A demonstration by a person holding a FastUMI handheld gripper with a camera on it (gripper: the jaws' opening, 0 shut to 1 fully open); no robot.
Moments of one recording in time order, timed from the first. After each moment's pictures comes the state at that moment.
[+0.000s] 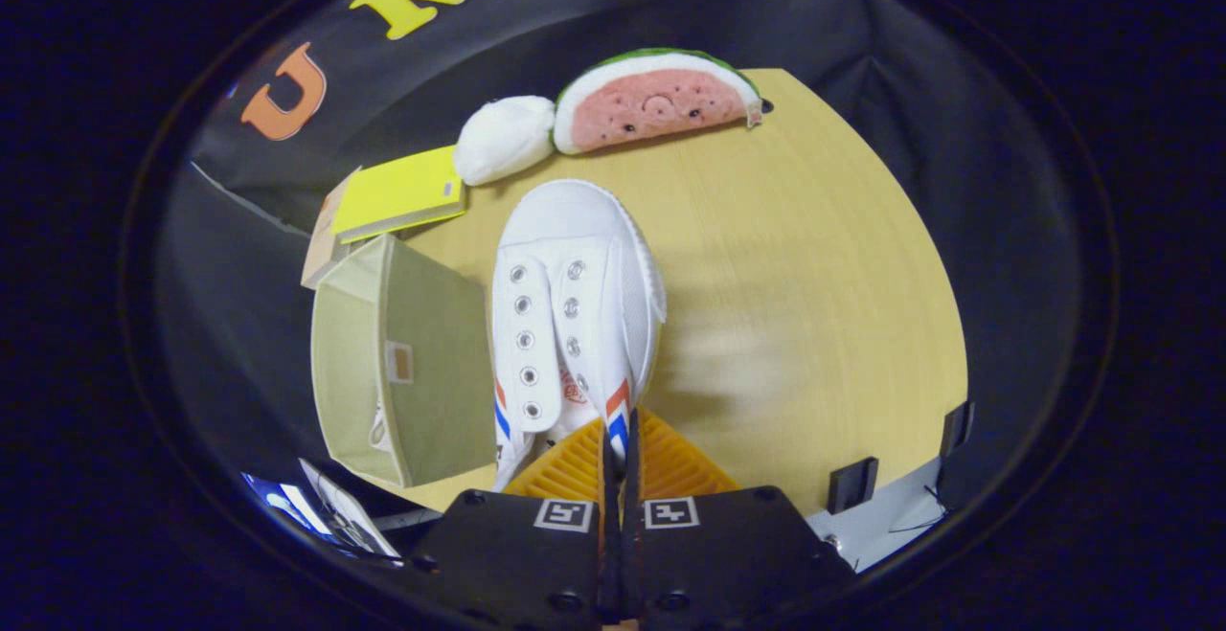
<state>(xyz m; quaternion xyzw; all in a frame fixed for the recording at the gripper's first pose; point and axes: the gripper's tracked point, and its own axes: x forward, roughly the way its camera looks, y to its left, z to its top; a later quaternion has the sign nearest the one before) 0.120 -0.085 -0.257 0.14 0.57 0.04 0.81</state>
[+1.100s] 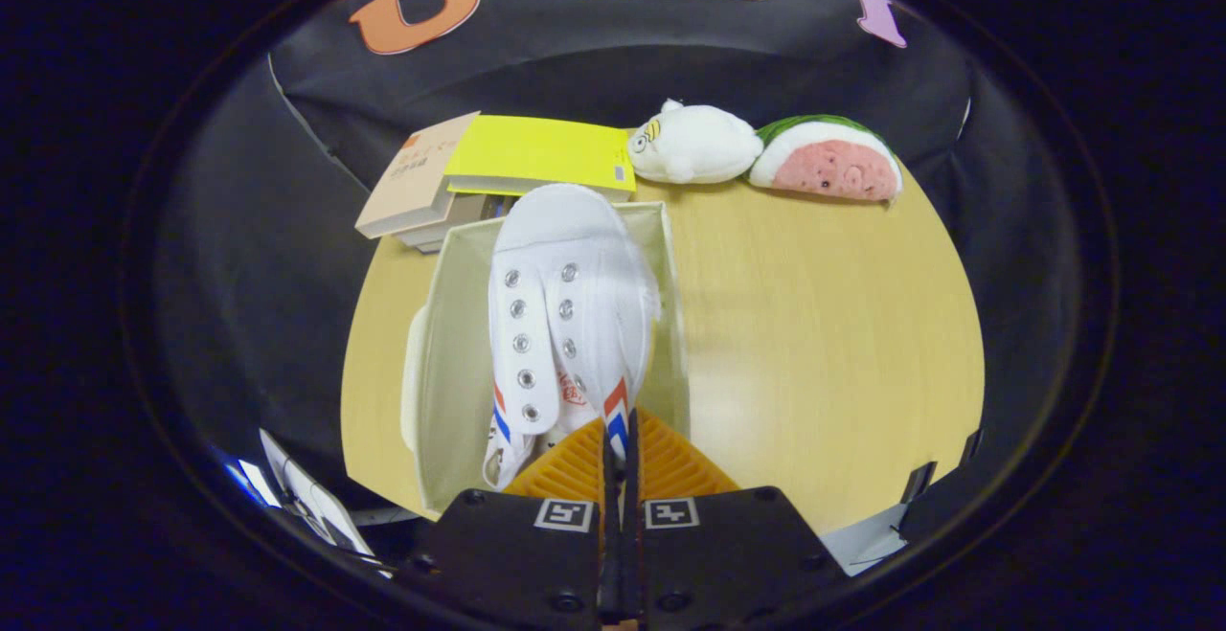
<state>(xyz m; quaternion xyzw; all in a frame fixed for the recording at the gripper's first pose) 0.141 0.139 -0.252 0.03 0.55 0.04 0.84</state>
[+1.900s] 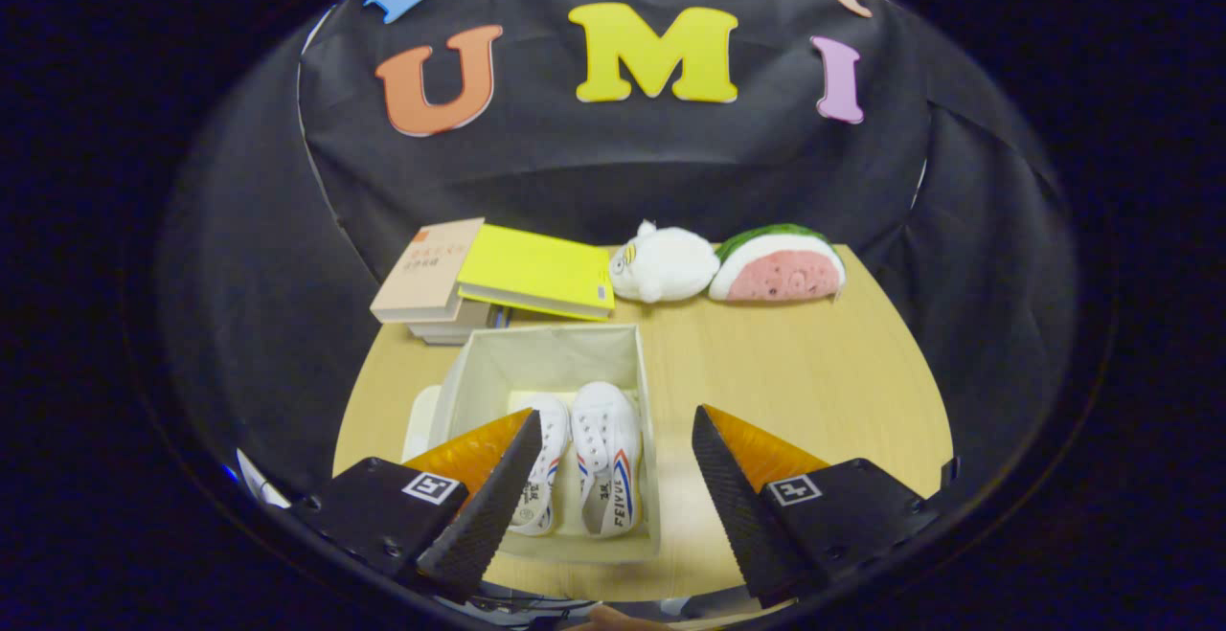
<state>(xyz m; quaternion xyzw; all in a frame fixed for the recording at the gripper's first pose) 0.142 0.128 -0.149 0.04 0.33 0.01 0.94</state>
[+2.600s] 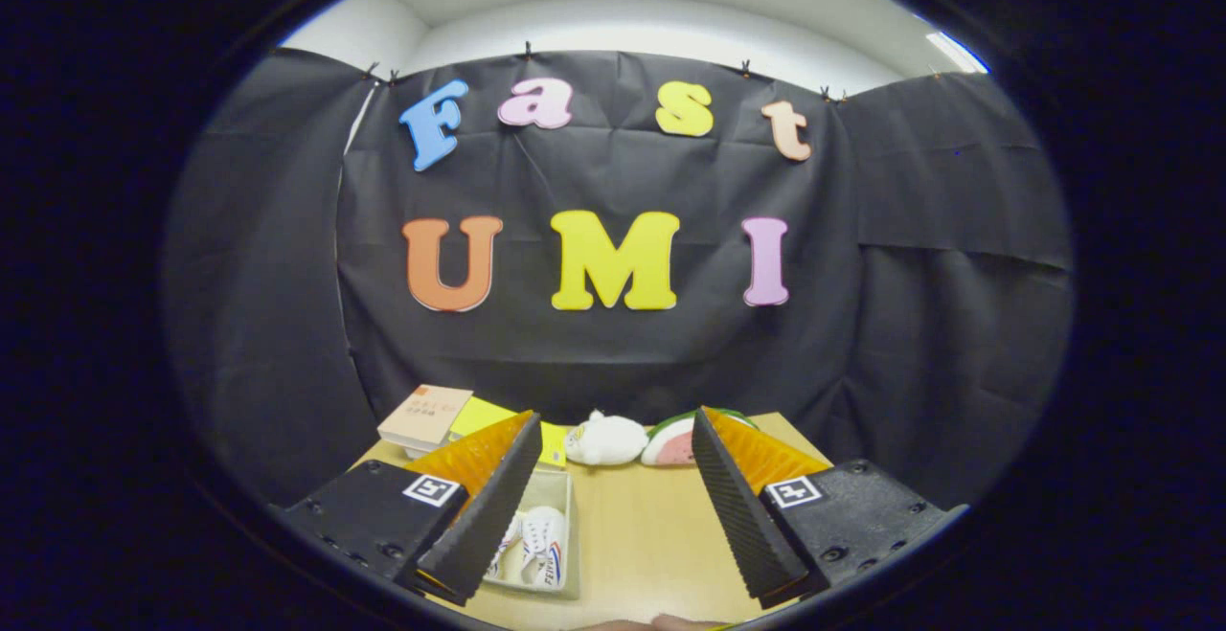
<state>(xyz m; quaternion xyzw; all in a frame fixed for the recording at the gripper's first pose) 0.052 0.049 -0.011 0.02 0.05 -0.01 1.00</state>
